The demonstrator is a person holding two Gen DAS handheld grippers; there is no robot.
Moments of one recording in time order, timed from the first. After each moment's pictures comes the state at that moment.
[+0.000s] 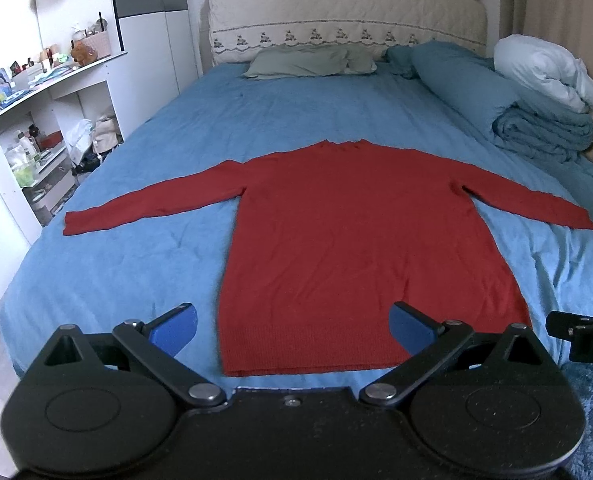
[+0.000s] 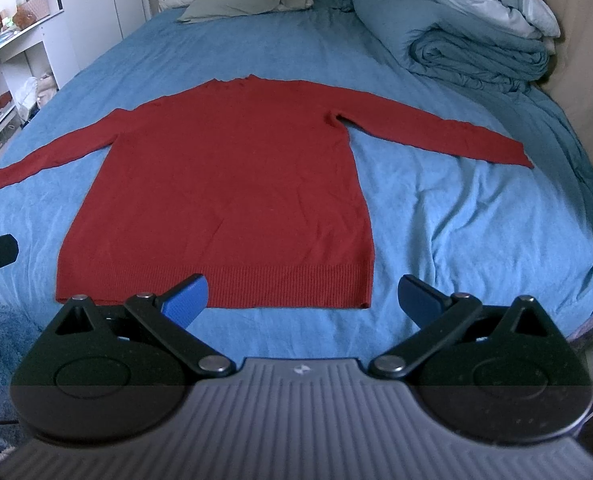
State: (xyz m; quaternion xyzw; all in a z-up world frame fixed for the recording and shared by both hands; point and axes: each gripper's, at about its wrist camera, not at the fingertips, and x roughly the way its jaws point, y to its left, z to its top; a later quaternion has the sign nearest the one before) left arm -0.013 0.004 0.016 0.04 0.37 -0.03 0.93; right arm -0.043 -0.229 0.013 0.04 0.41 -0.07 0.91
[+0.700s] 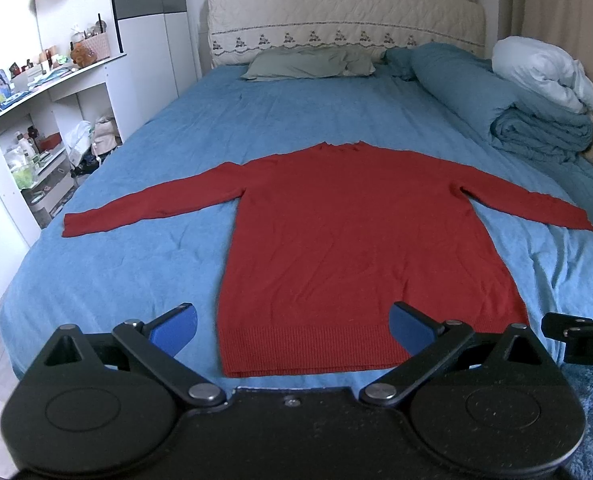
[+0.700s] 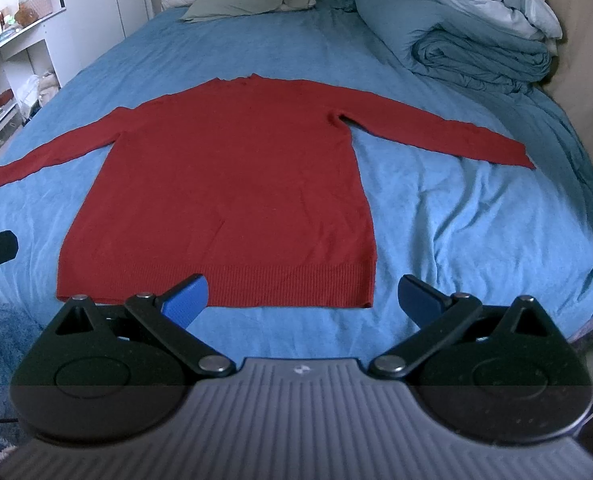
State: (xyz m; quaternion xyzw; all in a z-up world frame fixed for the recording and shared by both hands) left arm -0.015 0.005 0.018 0.04 0.36 -0.03 0.93; right arm -0.043 -0.227 0.012 0.04 0.41 -0.07 0.91
